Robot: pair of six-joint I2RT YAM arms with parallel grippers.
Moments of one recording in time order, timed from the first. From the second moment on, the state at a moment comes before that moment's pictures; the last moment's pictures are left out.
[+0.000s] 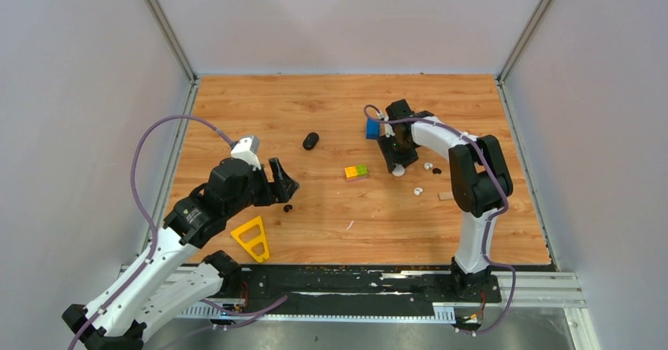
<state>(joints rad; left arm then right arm) -0.65 0.69 0.81 -0.66 -0.10 -0.68 0.36 1.97 1.39 -0.70 -0.02 0.01</state>
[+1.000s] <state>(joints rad) -0.65 0.70 0.72 -0.50 0.11 -0.66 0.34 1.64 1.12 -0.66 -0.29 -0.37</state>
